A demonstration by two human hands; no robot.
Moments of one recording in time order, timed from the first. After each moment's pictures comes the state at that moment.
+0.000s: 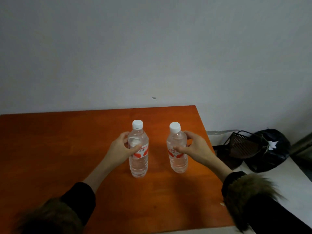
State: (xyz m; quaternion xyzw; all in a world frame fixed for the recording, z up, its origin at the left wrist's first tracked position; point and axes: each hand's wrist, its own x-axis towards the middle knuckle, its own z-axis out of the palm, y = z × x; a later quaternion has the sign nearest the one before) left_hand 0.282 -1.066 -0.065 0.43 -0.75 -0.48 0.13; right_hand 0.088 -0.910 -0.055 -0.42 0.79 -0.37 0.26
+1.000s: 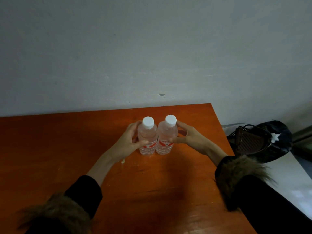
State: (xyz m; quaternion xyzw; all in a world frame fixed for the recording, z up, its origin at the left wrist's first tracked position) left_hand 0.220 -1.232 -0.122 0.31 -0.74 -0.60 0.07; right_hand 0.037 -1.091 -0.106 -0.35 0.73 -0.38 0.45
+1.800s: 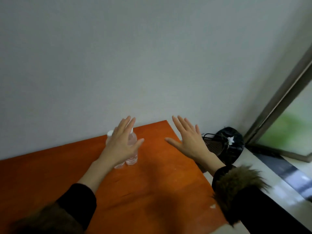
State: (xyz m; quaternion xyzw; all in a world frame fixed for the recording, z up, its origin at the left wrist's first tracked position) left_hand 0.215 -1.112 -0.010 0.19 -0.94 -0.25 0.15; right_hand 0.072 -0.923 -0.002 -0.41 0.90 -0.17 -0.02
